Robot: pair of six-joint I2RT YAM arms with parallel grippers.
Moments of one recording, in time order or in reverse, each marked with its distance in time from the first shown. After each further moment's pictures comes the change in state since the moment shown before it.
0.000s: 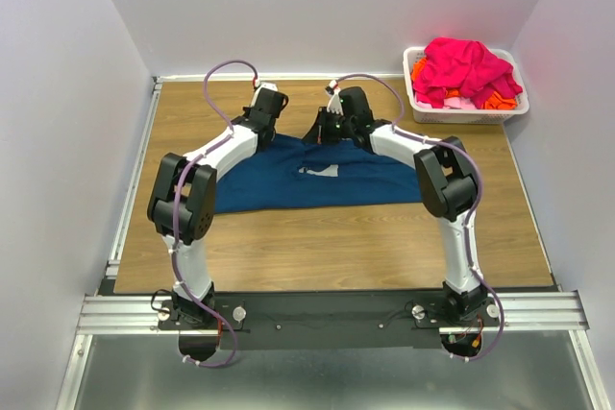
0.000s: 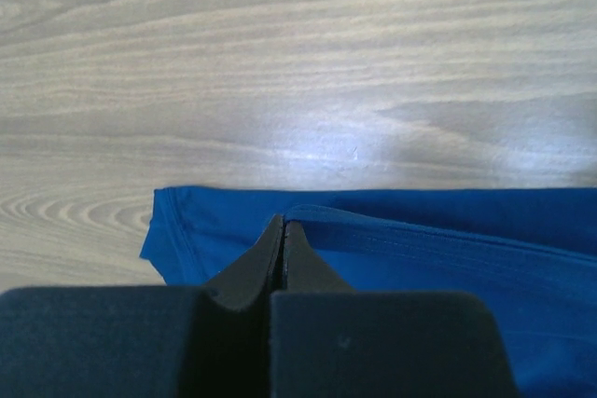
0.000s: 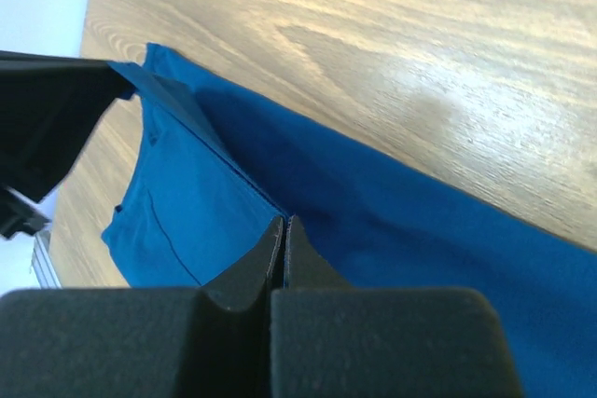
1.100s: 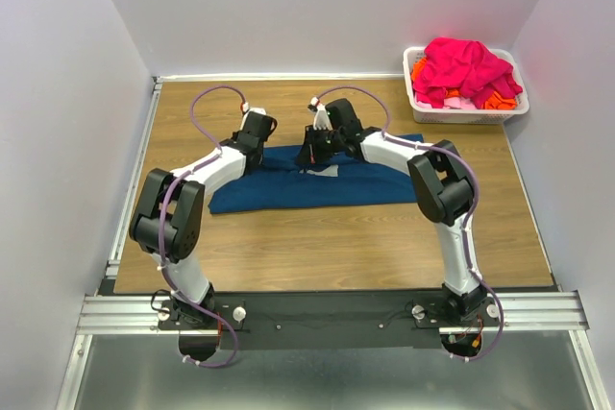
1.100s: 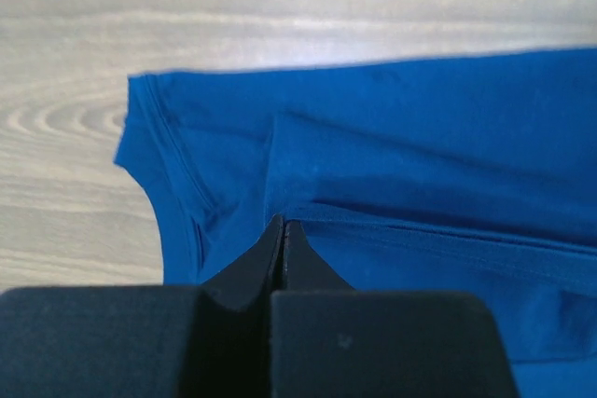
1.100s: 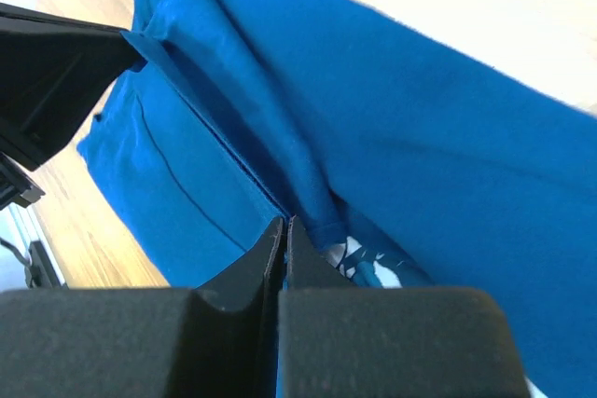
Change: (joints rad) left arm 0.017 -0.159 -0.284 0.042 0.078 -0.061; right arm 0.076 -0.023 -0.039 -0.104 -0.053 -0.131
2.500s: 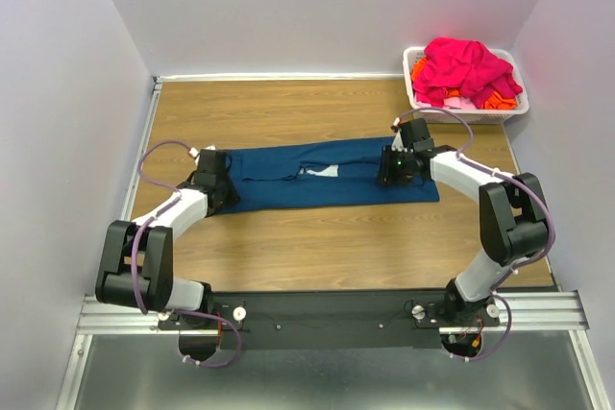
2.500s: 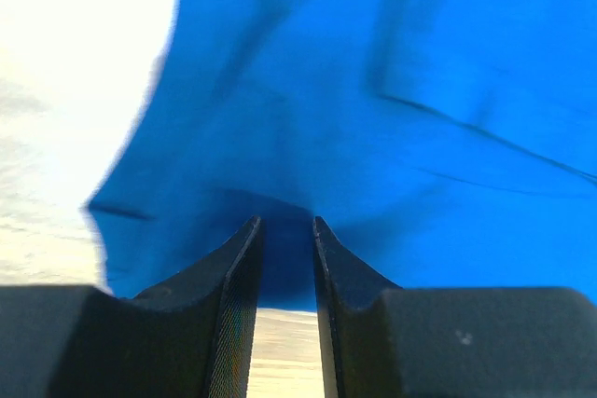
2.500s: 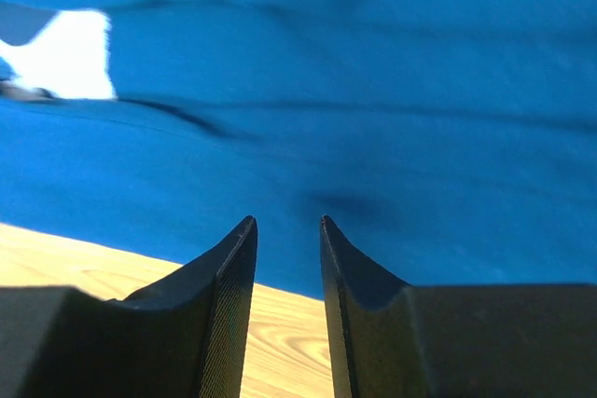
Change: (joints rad) left arm 0.187 -0.361 -0.459 0.057 0.342 -0.335; right arm -0.275 -0.500 -0.536 -0.262 0.329 -0.093
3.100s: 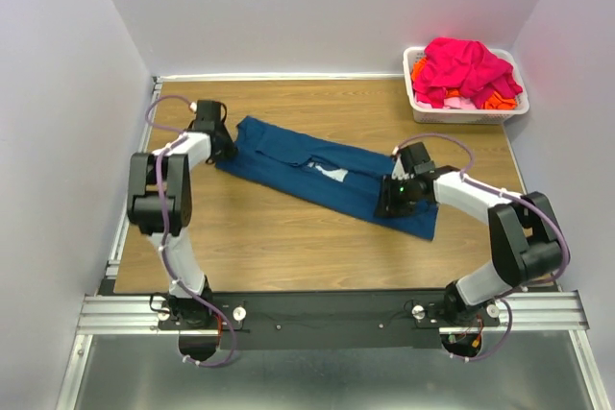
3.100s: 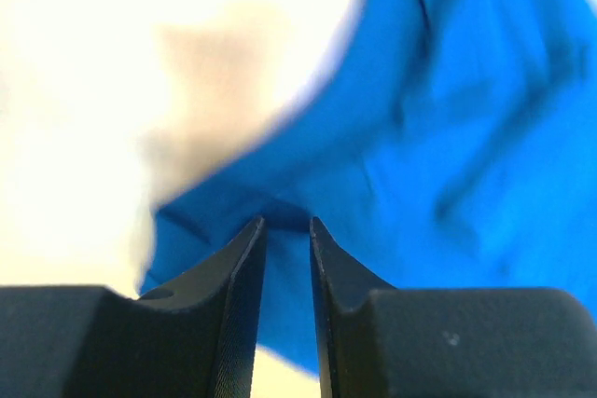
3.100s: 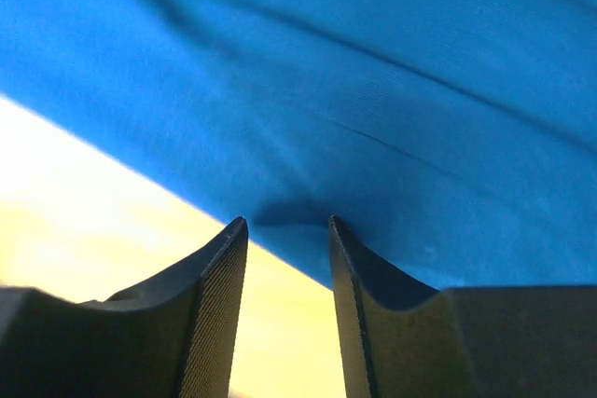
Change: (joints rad) left arm 0.145 0.451 0.463 -0.010 0.091 0.058; right arm 0.007 -0.123 -0.198 -0.075 -0.064 0.055
